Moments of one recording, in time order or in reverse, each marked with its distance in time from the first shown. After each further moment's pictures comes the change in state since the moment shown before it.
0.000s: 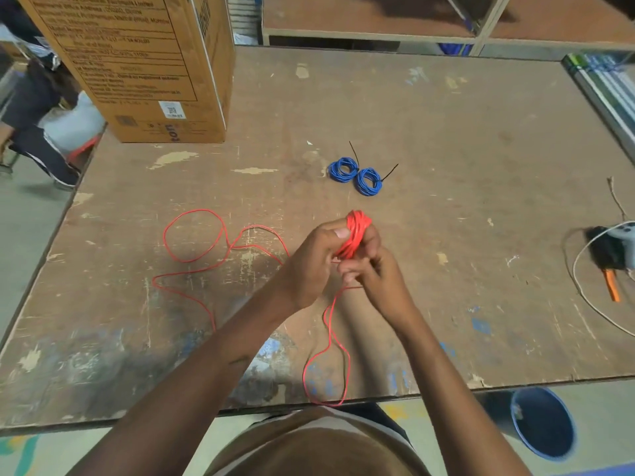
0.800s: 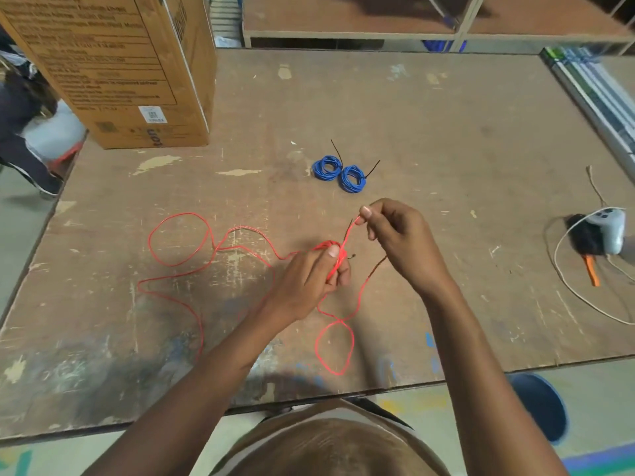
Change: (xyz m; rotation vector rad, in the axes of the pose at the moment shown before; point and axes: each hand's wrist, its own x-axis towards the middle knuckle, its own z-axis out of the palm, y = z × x) left_hand -0.011 -0.061 0.001 0.569 0.141 -0.131; right_hand 0.014 -0.050 -0.064 -0.206 0.127 -0.016
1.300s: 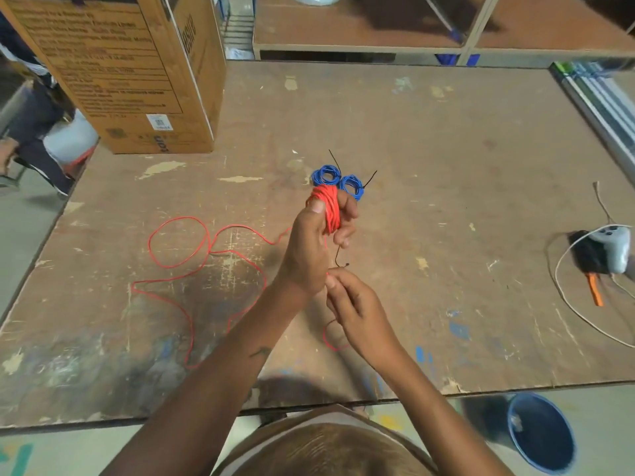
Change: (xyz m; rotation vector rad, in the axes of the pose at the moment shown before) left_hand 0.048 0.065 0.020 -0.560 0.313 0.151; right_hand -0.074 0.039 0.046 0.167 -0.169 -0.047
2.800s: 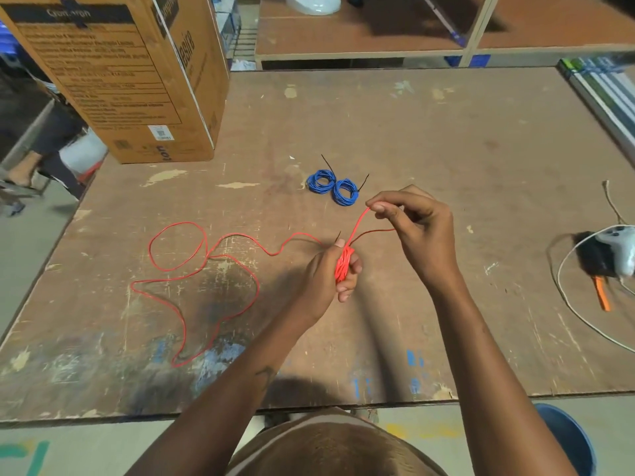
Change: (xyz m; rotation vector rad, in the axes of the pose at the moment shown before) left_hand -0.019 -0.066 0.028 0.081 -0.095 -0.453; right_hand 0.078 -0.021 -0.131 -0.064 0.281 -0.290
